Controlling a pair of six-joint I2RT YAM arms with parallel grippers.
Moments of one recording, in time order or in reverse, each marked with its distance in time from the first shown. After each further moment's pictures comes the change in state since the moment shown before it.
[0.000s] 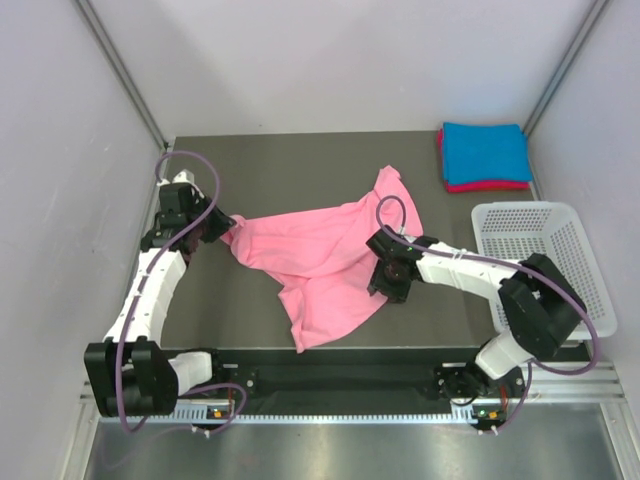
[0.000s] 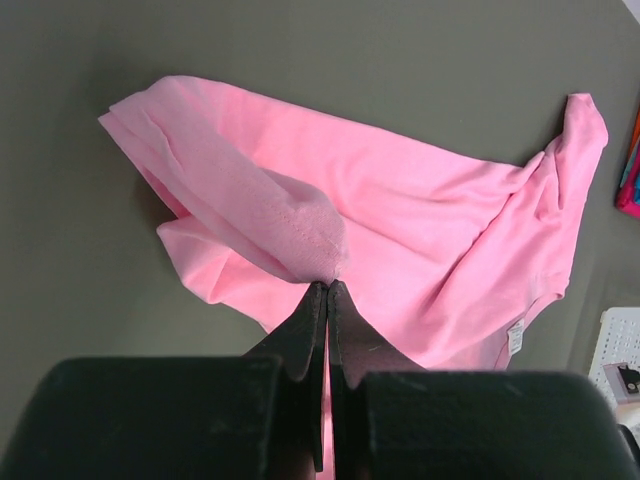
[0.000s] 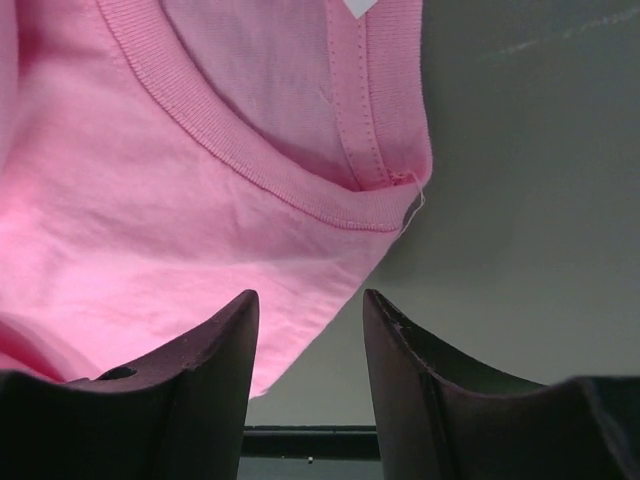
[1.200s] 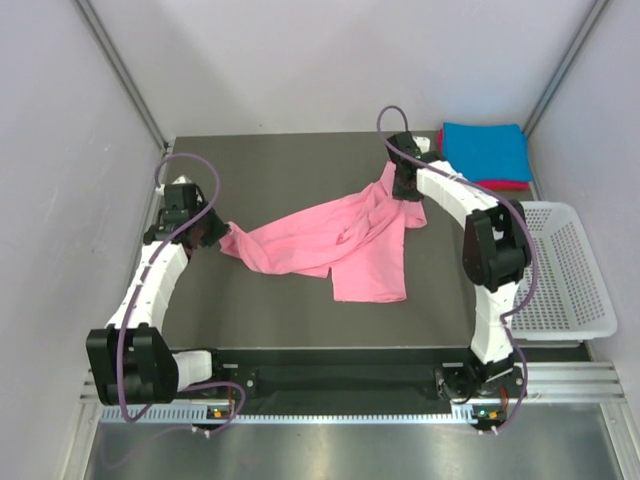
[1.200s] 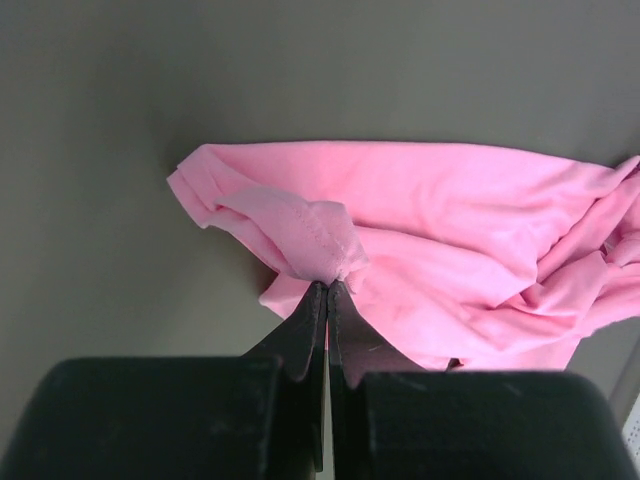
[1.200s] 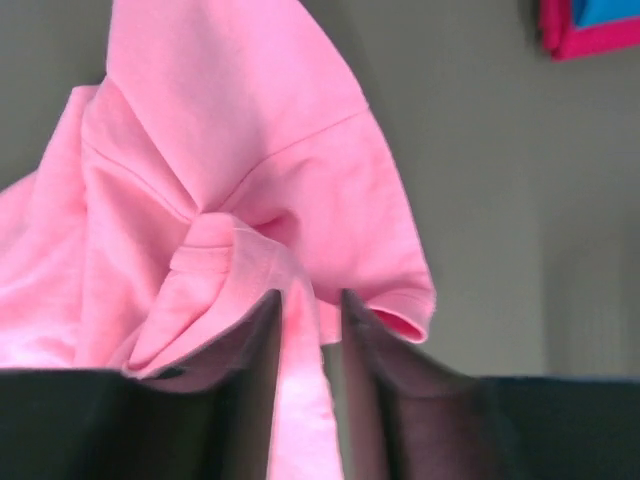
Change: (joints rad) left arm 0.000 0.060 0.019 -0.071 -0.122 -0.022; right arm -0.375 0.507 0.788 -0.058 0.263 -0.623
